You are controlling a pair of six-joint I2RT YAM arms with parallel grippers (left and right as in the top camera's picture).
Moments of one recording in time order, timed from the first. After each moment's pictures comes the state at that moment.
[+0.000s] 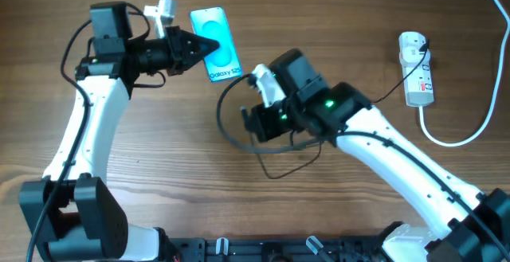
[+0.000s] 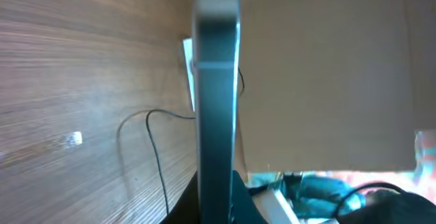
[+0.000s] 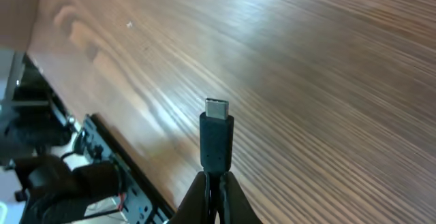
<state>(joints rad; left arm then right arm) 0.03 1.62 1.26 -0.42 1.15 -0.53 0.69 1.54 1.27 -0.75 -0.45 0.32</state>
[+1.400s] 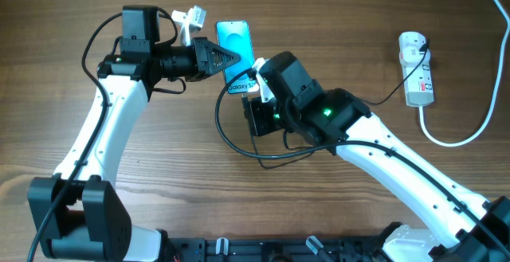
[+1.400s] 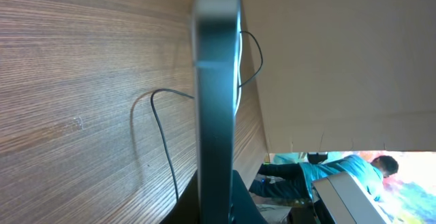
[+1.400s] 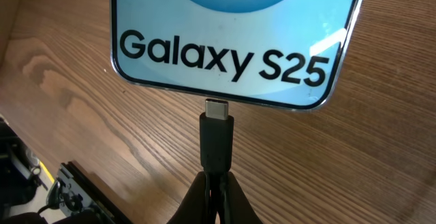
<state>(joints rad) -0.08 1.62 1.26 -0.49 1.06 -0.44 0.73 1.51 1.29 -0.72 -0.23 0.44</state>
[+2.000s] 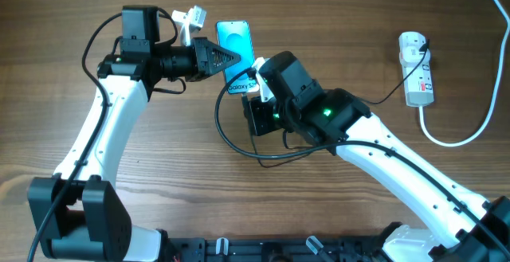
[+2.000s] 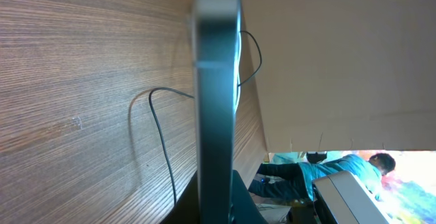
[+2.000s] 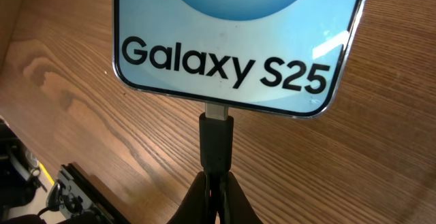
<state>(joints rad) -0.08 1.62 1.26 -0.49 1.06 -0.43 0.73 1.51 1.29 -0.71 -0.22 0.45</state>
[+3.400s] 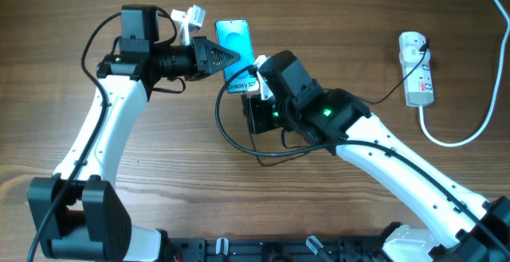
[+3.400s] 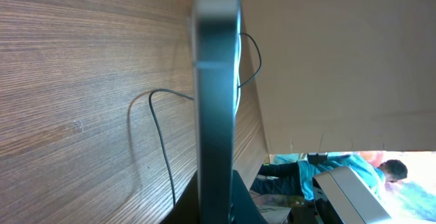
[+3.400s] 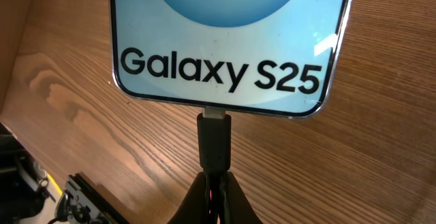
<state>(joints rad) -0.08 1.62 1.26 -0.49 1.06 -0.43 0.73 1.51 1.29 -0.69 -0.21 0.49</state>
